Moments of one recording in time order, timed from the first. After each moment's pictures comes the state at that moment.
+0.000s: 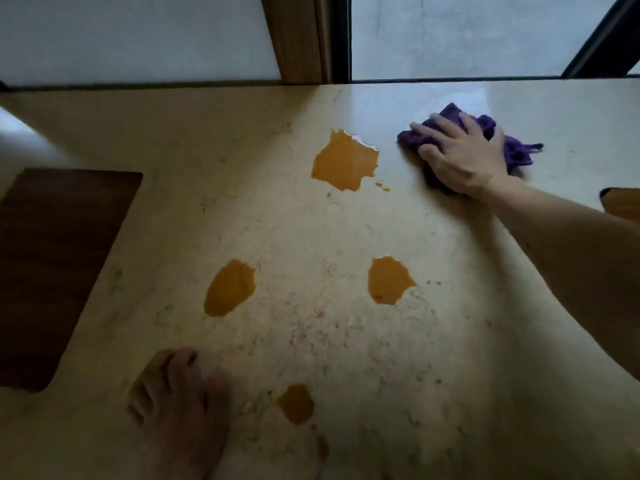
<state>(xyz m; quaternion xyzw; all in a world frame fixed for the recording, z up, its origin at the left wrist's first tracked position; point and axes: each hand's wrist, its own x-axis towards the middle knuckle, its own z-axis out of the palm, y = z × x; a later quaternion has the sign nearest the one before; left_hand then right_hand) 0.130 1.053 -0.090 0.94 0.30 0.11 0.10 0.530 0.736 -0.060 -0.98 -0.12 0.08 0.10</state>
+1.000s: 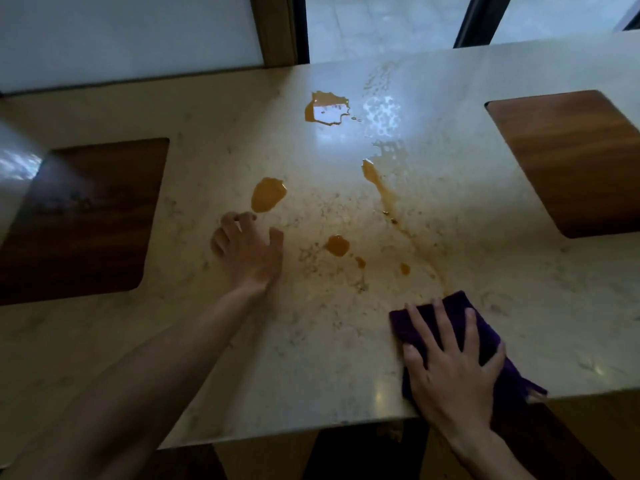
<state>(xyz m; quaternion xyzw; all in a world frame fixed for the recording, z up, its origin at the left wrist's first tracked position) 0.142 1.081 -0.065 0.97 0.15 0.10 0.19 -0.047 0.807 -0.067 -0.99 0.09 0.09 0.05</state>
